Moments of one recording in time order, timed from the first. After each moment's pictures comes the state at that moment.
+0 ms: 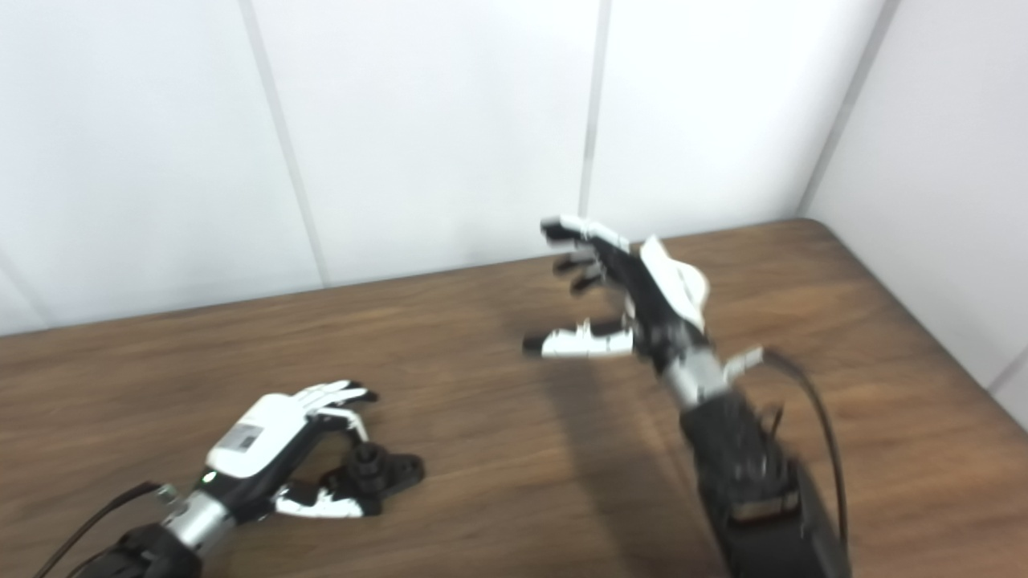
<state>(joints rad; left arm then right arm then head) -0.40 0.44 -0.59 0.27 0.69 -0.34 0.08 -0.28 -0.40 -0.10 -0.39 -0.36 0.27 0.10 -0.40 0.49</state>
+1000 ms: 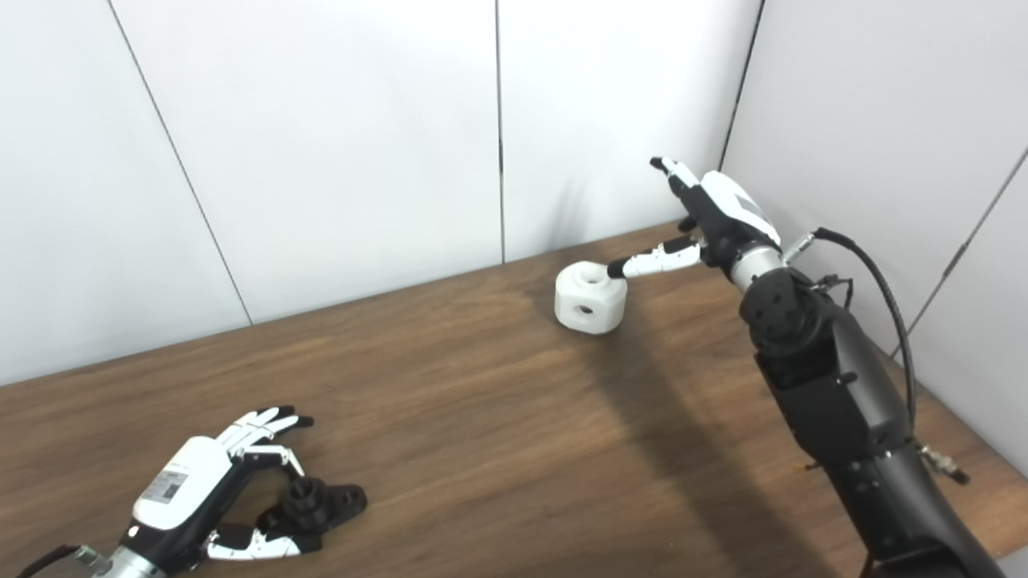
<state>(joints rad) -0.45 0.45 -0.64 0.47 0.69 -0.49 0.25 -0.34 -0.69 -0.12 -0.11 -0.46 0.46 0.29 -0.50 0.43</state>
